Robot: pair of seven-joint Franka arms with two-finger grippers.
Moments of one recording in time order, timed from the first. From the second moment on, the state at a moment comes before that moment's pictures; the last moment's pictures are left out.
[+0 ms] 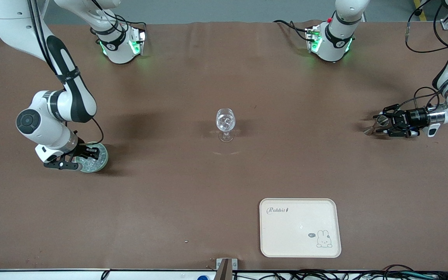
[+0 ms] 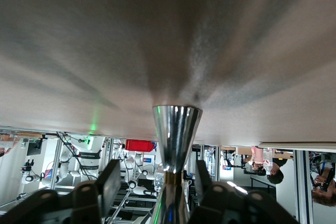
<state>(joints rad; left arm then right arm) 0.80 0.71 -0.10 -1.94 -0.76 1.65 -0.47 0.02 0.37 -0.07 -2.14 0.00 2.53 0.03</state>
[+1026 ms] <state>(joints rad) 0.80 0.70 -0.12 -1.96 -0.79 1.68 -0.46 0.01 0.37 -0.07 -2.14 0.00 2.53 0.03</state>
